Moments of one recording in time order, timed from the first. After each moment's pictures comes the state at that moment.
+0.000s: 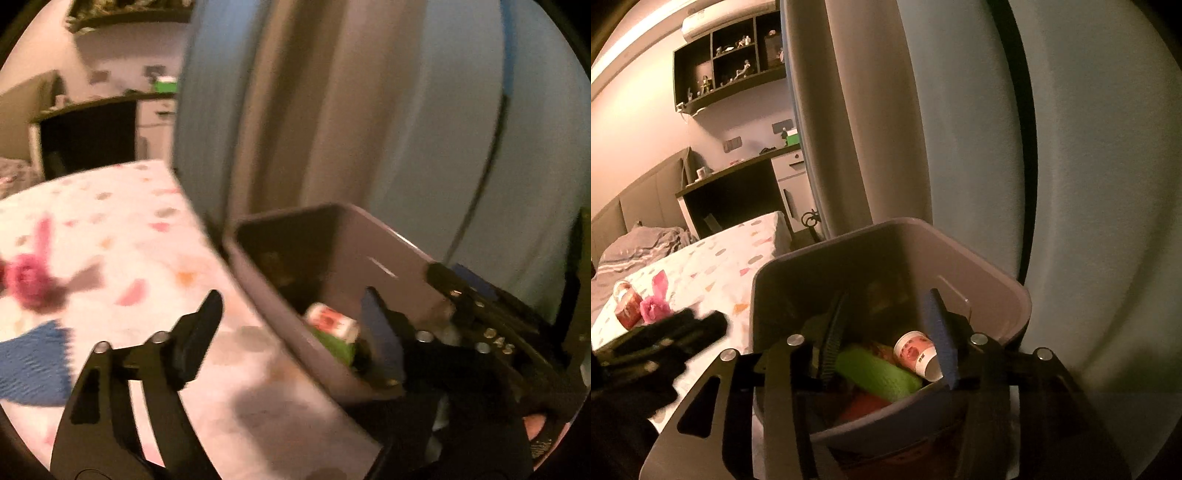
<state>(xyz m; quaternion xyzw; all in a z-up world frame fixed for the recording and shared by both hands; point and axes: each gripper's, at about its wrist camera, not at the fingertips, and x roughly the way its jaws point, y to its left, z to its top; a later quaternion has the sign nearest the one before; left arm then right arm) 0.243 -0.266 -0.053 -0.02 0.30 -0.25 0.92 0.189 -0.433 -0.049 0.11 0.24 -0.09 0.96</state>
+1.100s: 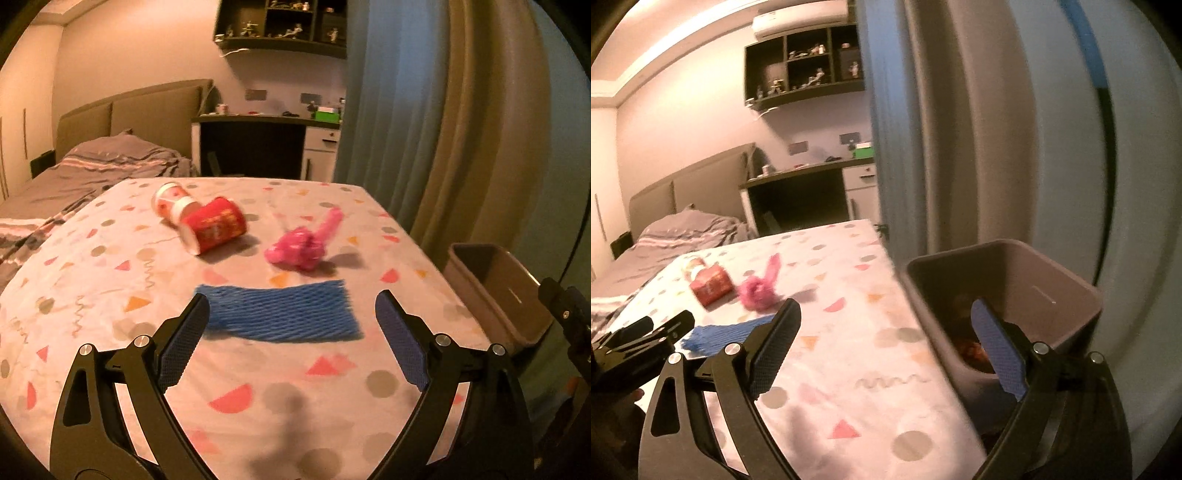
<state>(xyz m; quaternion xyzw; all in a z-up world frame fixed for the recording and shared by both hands) 0.172 -0.066 -0.037 -0.05 0.26 0.01 0.96 0.144 -0.289 -0.020 0.06 0.20 0.00 0.98</state>
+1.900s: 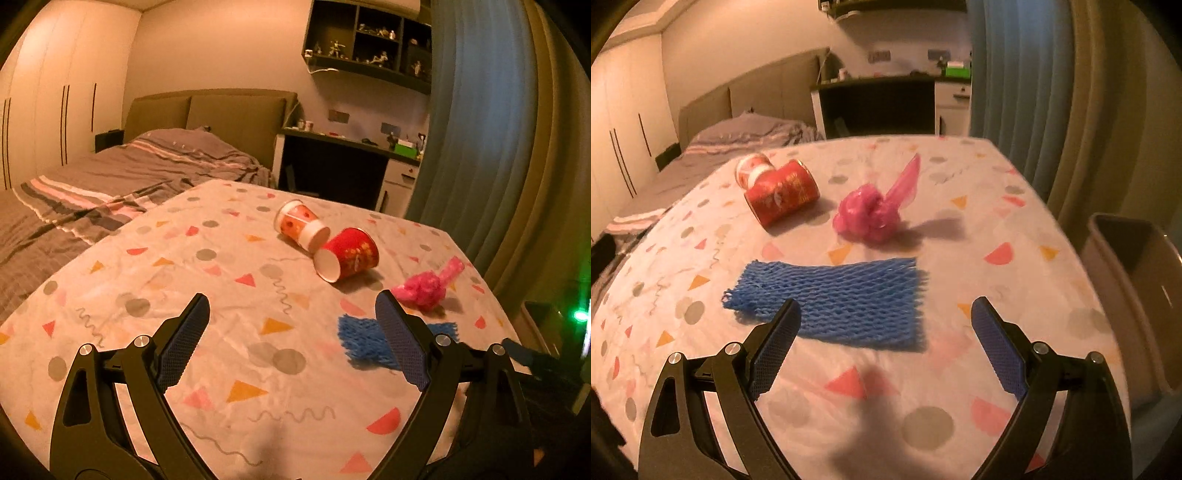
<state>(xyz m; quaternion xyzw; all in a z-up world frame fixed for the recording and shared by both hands) 0.146 0.056 -0.023 -0.11 0.22 0.14 0.96 0.247 -0.140 -0.074 -0.01 0.36 0.13 0.92</state>
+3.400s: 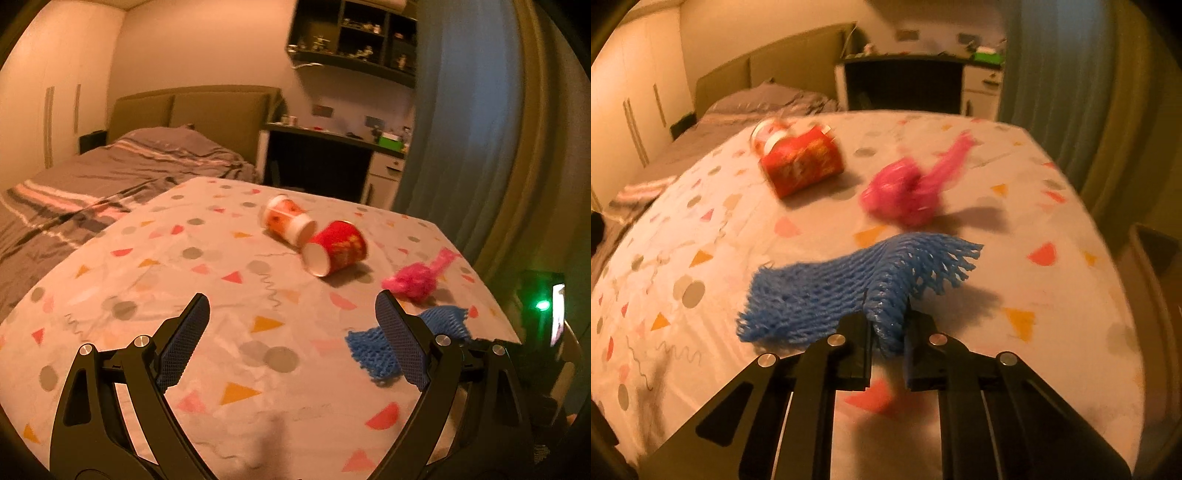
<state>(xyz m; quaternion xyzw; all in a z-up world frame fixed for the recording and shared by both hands) 0.157 0.054 -0.030 -0.10 0.23 0.09 0.96 0.253 -0.129 -0.084 -0.04 0.38 0.17 0.91</state>
